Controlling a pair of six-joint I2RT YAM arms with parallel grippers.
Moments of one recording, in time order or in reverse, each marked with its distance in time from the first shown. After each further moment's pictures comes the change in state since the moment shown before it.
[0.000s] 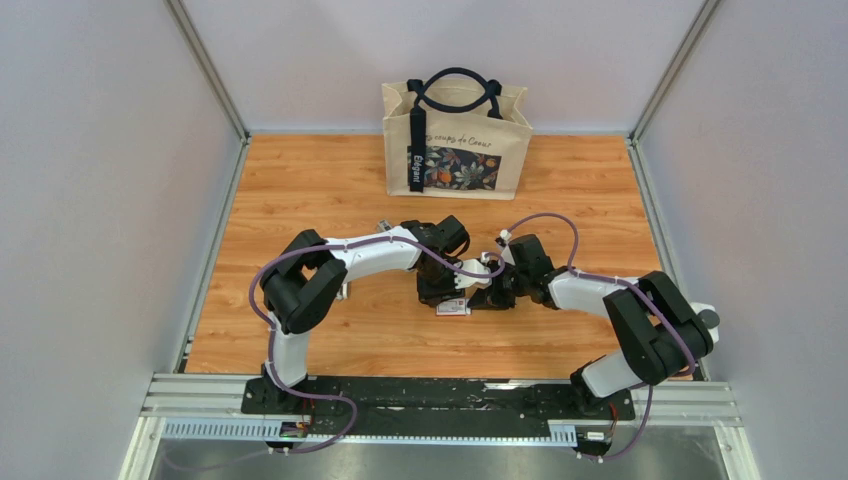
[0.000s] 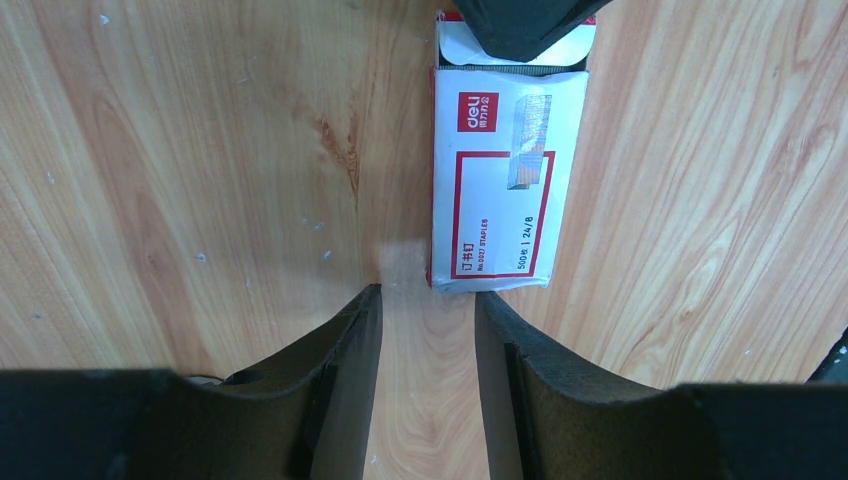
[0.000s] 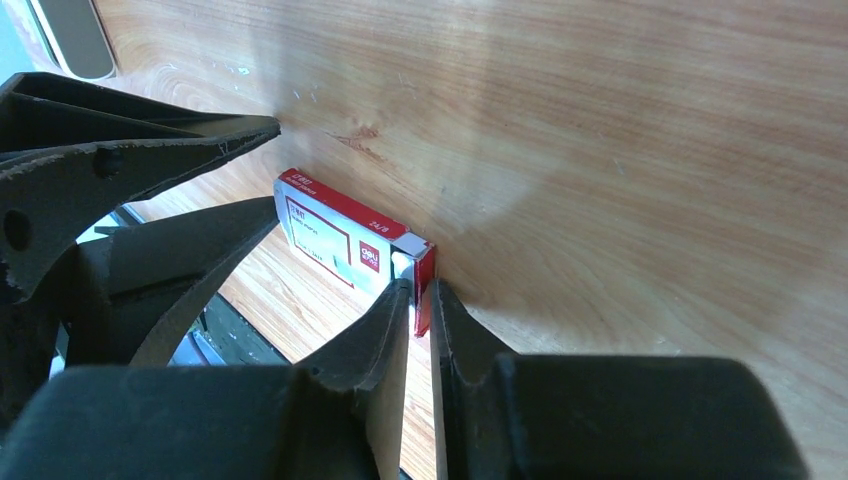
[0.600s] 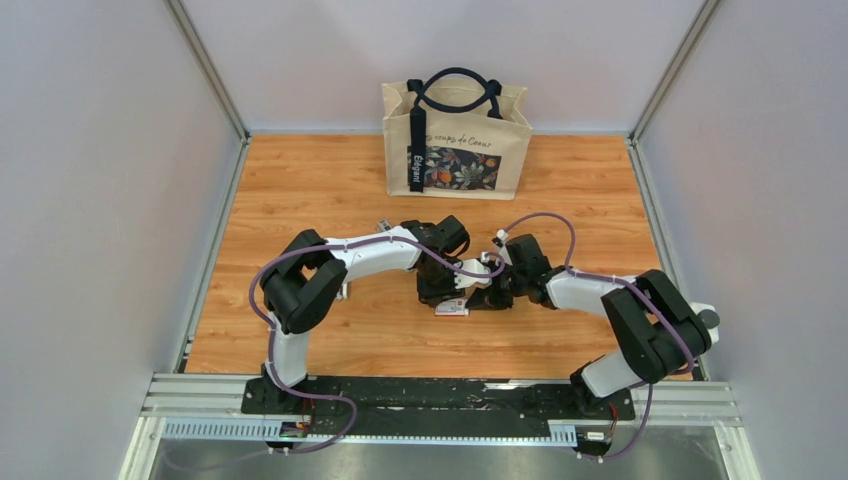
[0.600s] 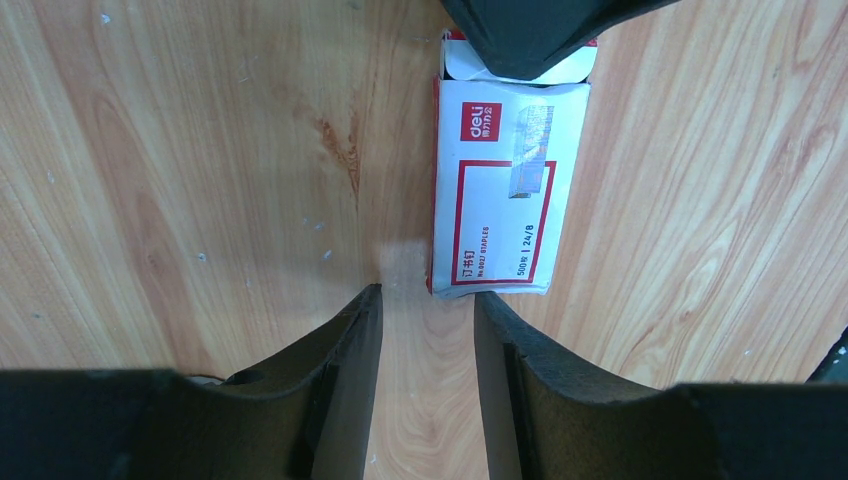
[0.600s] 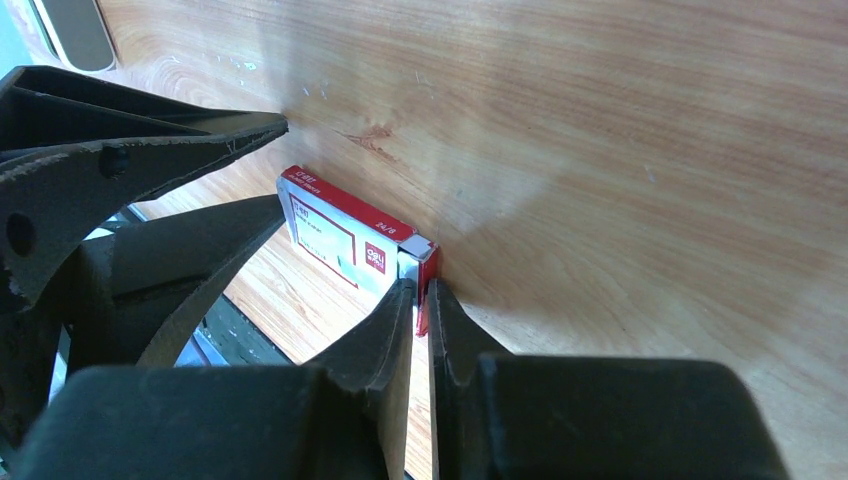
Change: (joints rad) left arm 0.000 0.000 0.000 0.001 0.001 -0.003; right arm 0.024 0.011 0.010 0.004 0.001 0.003
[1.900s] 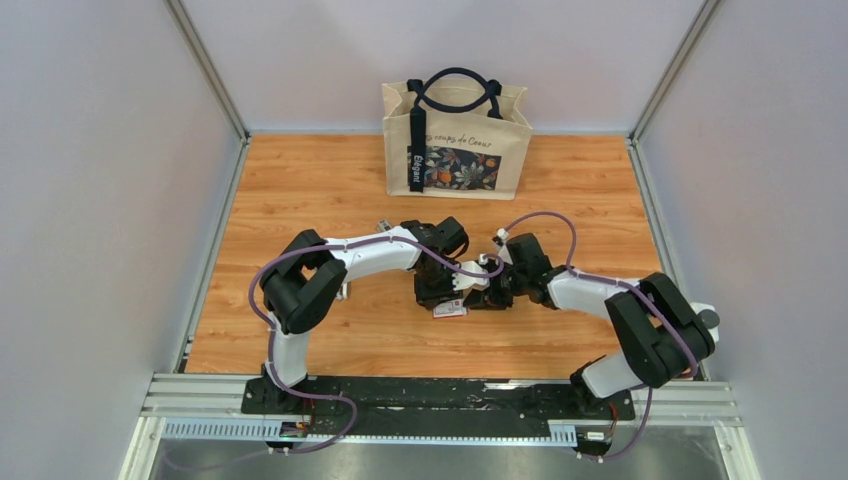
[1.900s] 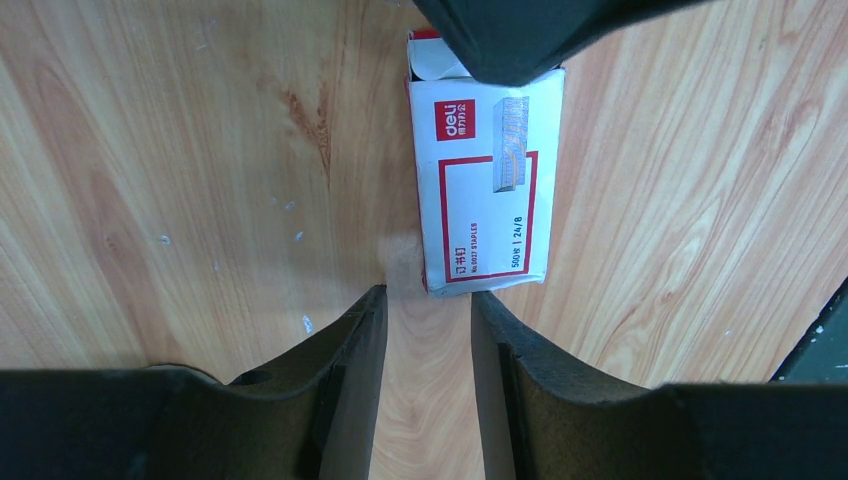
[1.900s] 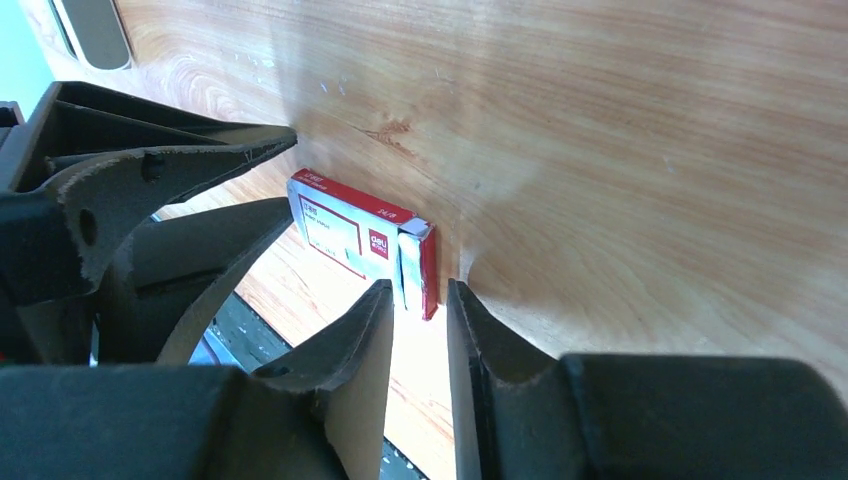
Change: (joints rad) left arm 0.000 0.000 -0.001 -0.039 0.003 -0.008; right arm 0.006 -0.014 0.006 -0.012 -0.003 0.014
